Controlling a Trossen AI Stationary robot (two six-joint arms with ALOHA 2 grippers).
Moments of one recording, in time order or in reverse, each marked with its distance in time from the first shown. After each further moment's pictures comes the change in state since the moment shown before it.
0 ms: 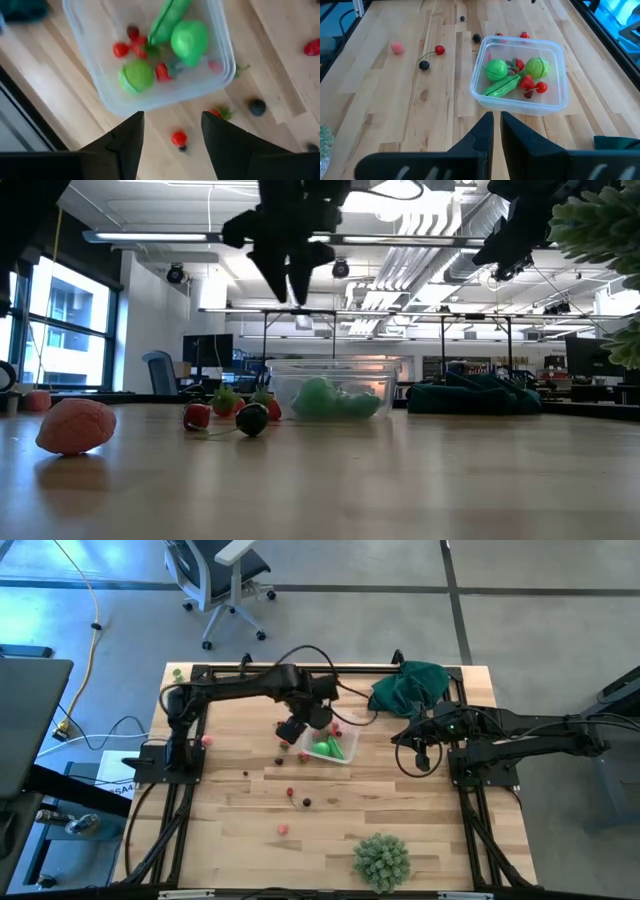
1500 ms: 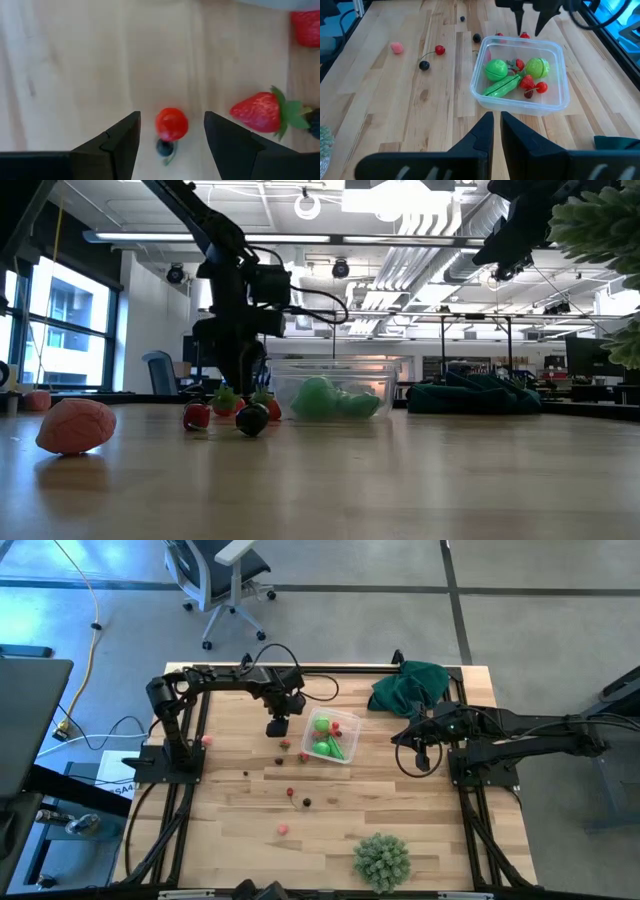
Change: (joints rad) left arm 0.292 -0.114 -0.695 0.556 0.210 -0.226; right arm 0.000 0.000 0.000 0.000 0.000 0.000
